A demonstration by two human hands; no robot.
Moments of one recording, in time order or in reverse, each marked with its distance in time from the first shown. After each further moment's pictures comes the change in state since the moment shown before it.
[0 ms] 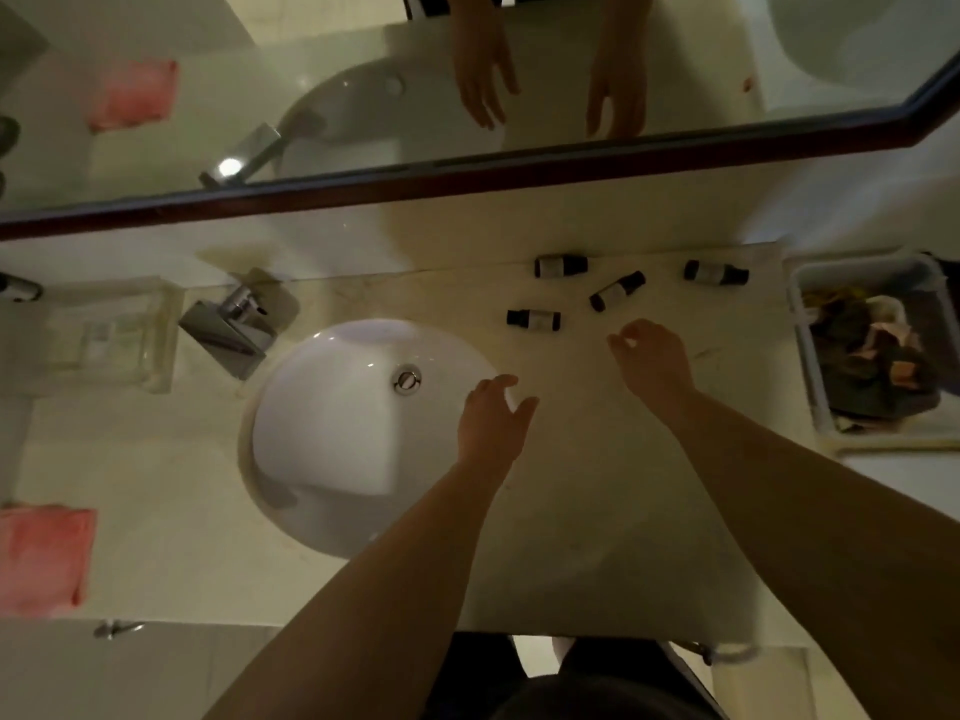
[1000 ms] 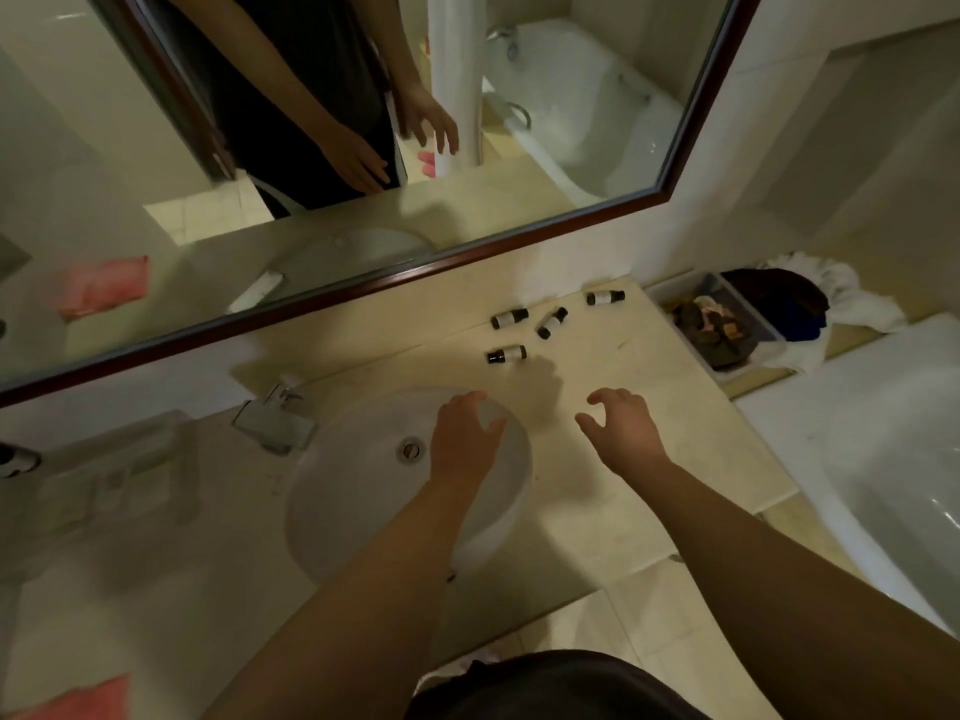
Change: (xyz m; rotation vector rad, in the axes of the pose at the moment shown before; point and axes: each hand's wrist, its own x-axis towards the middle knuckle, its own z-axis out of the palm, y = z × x) left_hand -0.089 -0.066 -0.135 0.029 0.017 0.490; right_hand -0.254 -0.065 0.025 -0.085 0.335 0.001
